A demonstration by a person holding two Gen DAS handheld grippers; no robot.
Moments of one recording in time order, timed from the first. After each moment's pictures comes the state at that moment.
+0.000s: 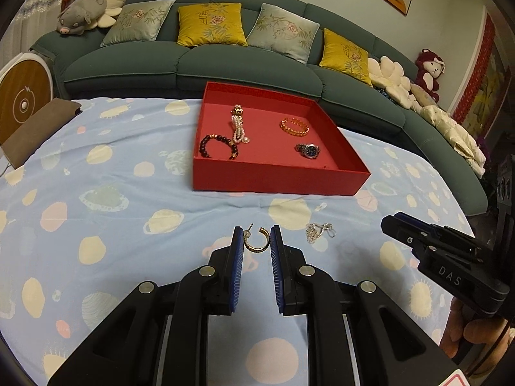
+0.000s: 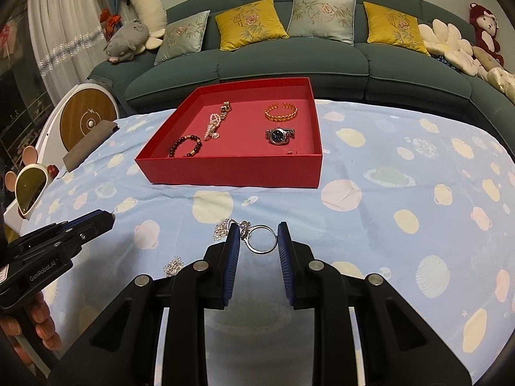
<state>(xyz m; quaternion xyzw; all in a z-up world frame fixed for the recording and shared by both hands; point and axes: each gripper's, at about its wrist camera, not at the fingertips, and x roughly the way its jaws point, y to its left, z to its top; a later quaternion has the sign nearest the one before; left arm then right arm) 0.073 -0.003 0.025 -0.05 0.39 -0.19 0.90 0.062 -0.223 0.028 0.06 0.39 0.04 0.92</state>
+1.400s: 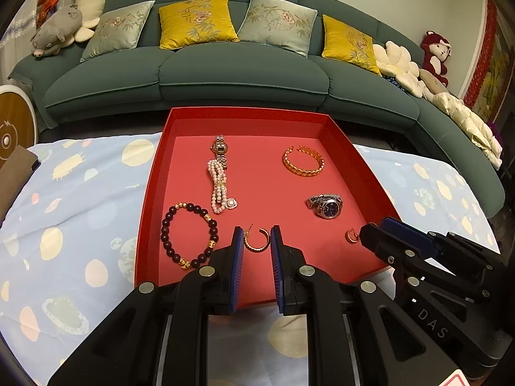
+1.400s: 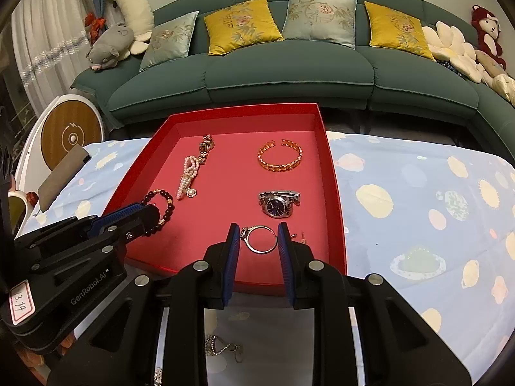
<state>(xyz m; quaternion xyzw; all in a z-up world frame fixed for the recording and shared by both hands) 0.201 -0.063 0.013 0.00 0.41 -0.18 0.90 0.183 -0.223 0.022 0.06 0.39 0.02 0.92</state>
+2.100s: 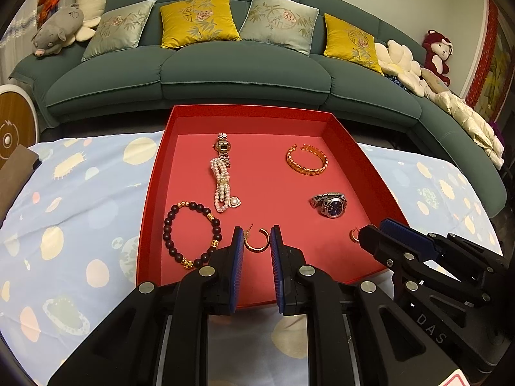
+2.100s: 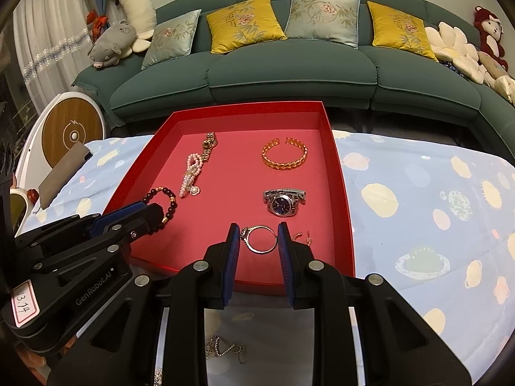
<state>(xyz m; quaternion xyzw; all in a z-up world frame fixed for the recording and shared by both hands) 0.204 -0.062 0.012 0.00 0.41 -0.18 0.89 0.183 -0.219 0.019 0.06 0.40 0.03 0.92</state>
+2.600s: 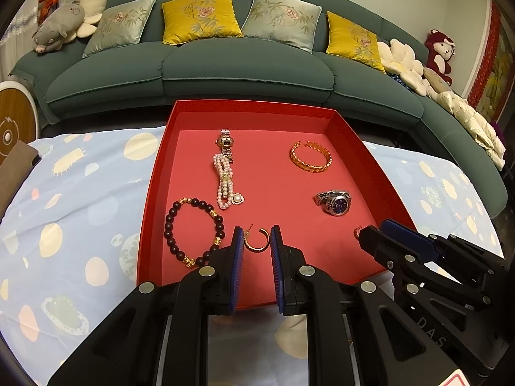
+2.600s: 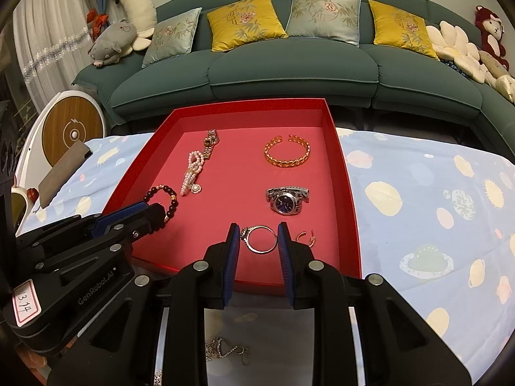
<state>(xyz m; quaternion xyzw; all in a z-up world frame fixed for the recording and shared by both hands) 0.207 -0.061 0.006 0.00 0.42 -0.18 0.89 0.185 -0.216 0.016 0.06 0.40 0.03 0.91</state>
